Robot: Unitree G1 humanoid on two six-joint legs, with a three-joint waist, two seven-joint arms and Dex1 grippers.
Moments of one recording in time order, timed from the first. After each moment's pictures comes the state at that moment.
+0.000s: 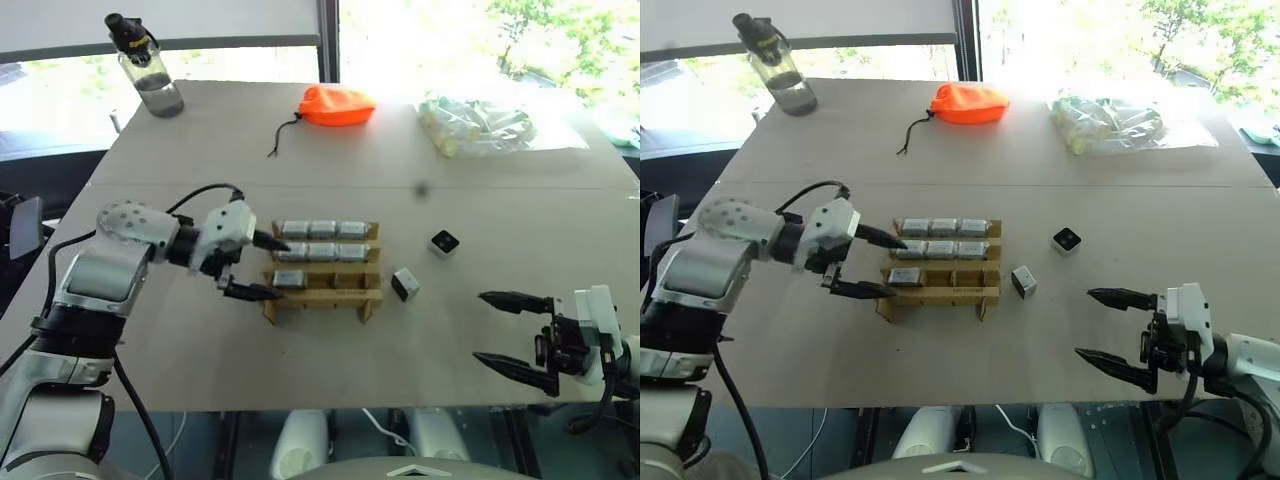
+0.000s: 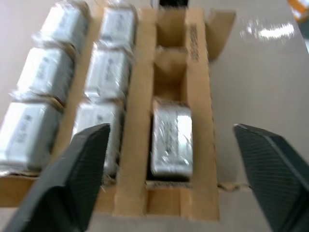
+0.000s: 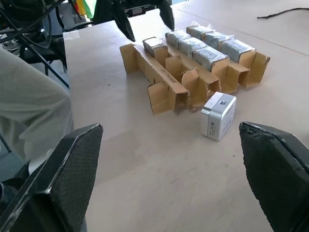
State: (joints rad) left arm -0.52 0.92 -0.09 0.07 -0.33 0.29 -1.51; right arm 0.27 -0.72 -0.26 -0.39 0.71 0.17 1.23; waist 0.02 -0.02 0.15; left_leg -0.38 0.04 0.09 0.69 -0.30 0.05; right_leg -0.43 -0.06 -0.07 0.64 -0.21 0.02
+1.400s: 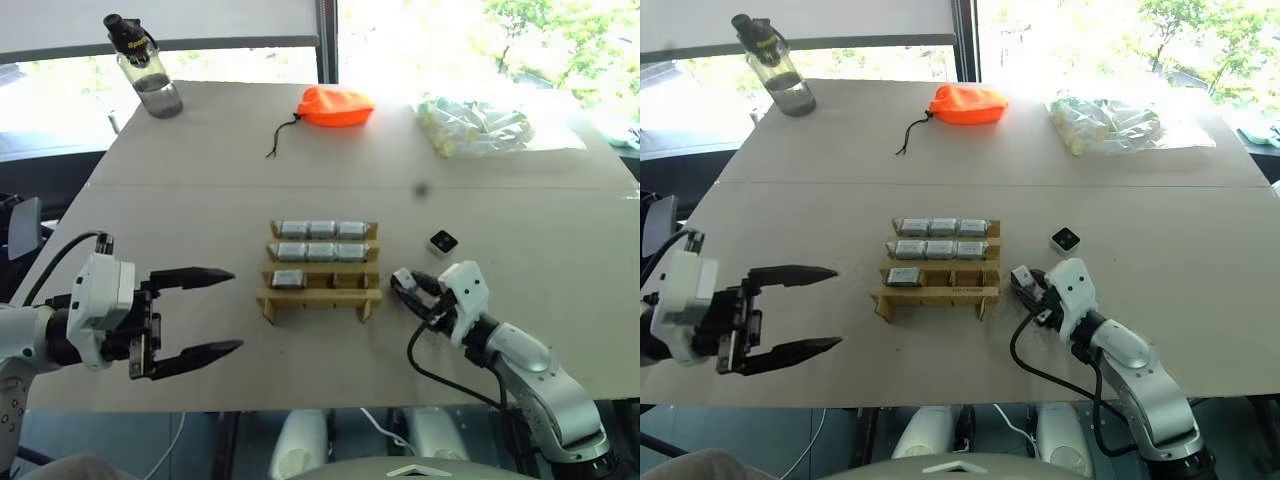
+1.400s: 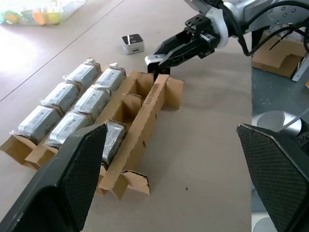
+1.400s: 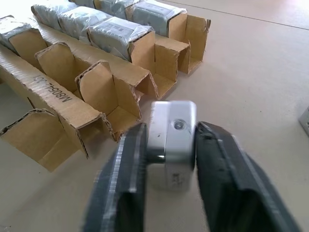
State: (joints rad) left arm 0.27 0.93 0.63 -0.50 -0.71 0.38 -1.38; right arm 0.09 -0.34 0.17 -0.51 0.25 0.45 0.45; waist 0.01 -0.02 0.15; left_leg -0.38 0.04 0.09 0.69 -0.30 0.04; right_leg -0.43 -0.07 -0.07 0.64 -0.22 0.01
